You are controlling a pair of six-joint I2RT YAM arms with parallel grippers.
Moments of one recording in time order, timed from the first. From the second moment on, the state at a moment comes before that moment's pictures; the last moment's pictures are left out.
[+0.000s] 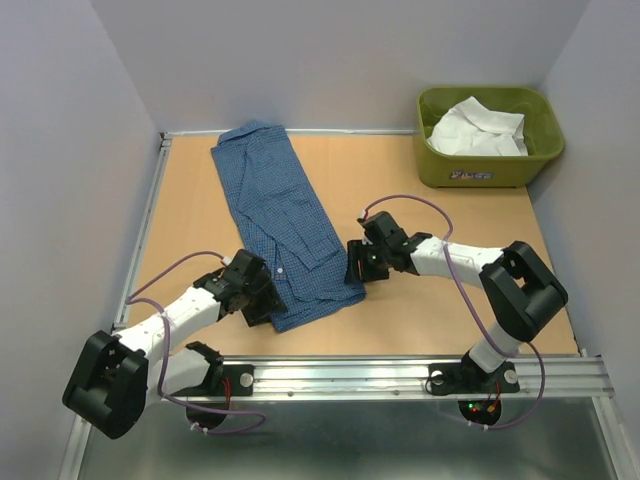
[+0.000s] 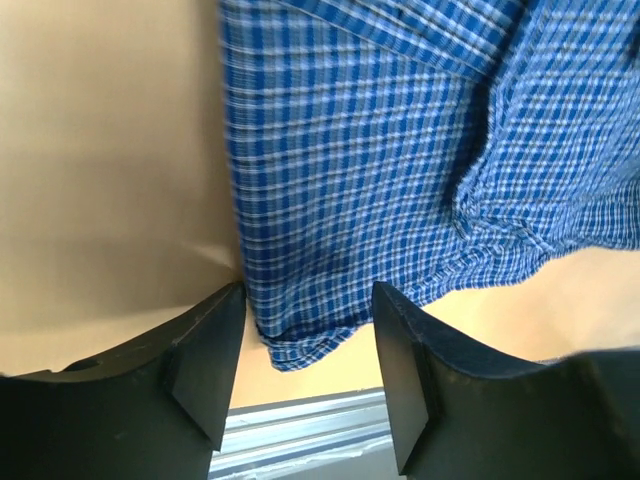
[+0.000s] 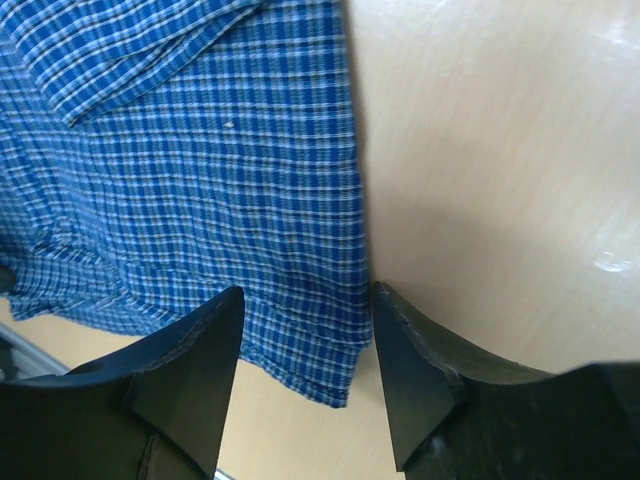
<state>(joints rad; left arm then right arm) -0.53 1.05 0.45 -0.53 0.09 -1.02 0.67 1.63 0.89 -0.24 -0.19 0.55</state>
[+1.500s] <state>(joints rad) -0.57 0.82 0.63 -0.68 0.01 -1.07 0.67 1.62 1.29 -0.59 -0.15 0.50</state>
